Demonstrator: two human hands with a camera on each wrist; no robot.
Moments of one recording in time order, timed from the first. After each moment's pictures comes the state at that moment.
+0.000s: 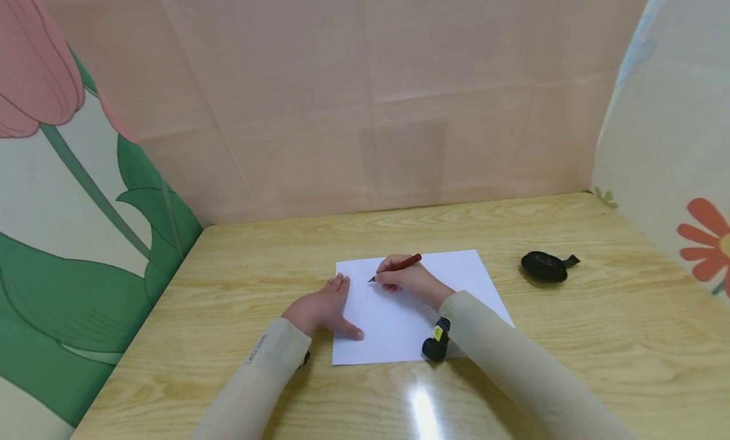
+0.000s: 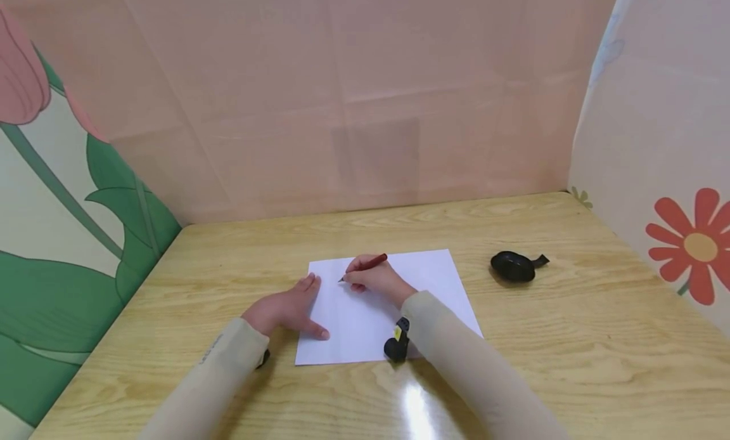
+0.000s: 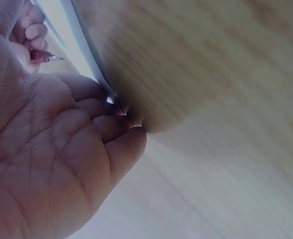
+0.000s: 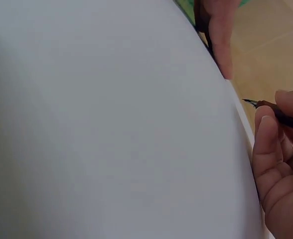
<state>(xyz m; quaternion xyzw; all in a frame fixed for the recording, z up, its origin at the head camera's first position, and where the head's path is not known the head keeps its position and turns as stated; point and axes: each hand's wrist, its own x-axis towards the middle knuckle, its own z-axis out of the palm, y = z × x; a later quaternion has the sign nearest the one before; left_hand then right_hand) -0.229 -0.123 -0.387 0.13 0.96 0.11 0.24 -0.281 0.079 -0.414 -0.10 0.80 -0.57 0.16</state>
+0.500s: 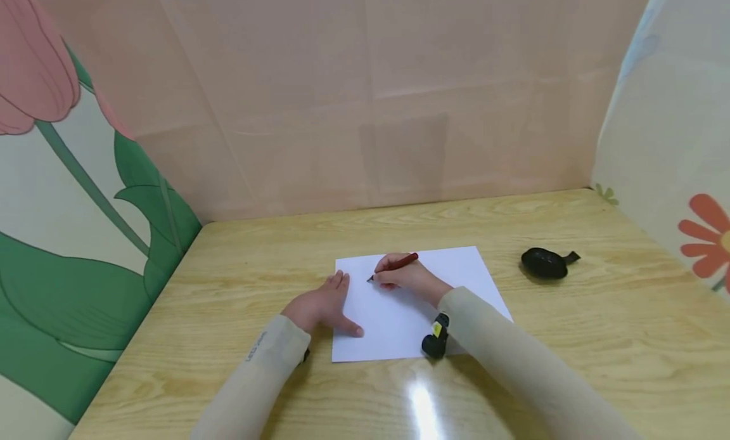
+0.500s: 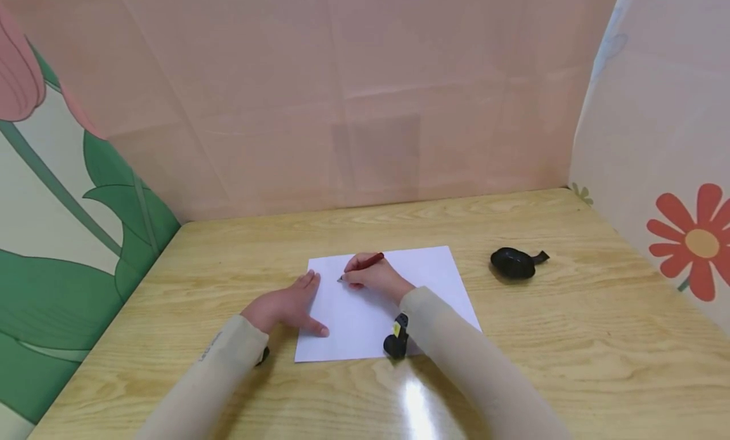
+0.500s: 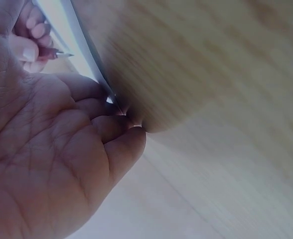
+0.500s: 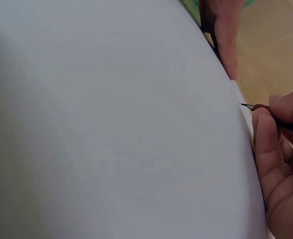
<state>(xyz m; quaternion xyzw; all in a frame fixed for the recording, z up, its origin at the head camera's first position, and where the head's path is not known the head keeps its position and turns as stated) -0.229 -0.123 -0.385 0.14 0.95 0.11 0.24 -0.281 0.077 -0.416 -0.12 0.79 -0.58 0.16</state>
